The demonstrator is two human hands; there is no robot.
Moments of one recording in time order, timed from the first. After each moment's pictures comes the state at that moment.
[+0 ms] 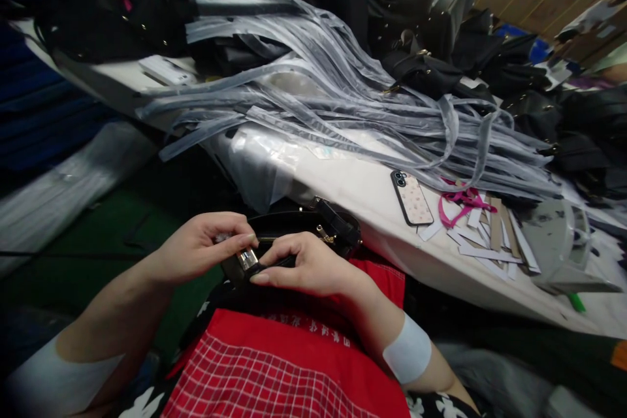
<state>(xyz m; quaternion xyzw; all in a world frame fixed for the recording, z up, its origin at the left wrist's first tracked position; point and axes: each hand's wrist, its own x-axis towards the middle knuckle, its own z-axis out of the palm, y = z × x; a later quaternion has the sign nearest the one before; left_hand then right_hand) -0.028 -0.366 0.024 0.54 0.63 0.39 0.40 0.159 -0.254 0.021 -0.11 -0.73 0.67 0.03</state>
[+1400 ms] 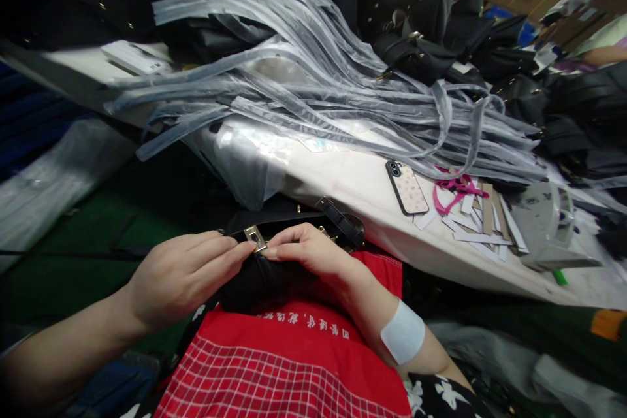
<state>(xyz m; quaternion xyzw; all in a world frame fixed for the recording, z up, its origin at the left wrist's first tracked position) -0.024 -0.387 0.017 0.82 0.51 0.21 -0.11 0.153 -0.250 -0.005 -0.32 -0.48 0.82 -0.01</state>
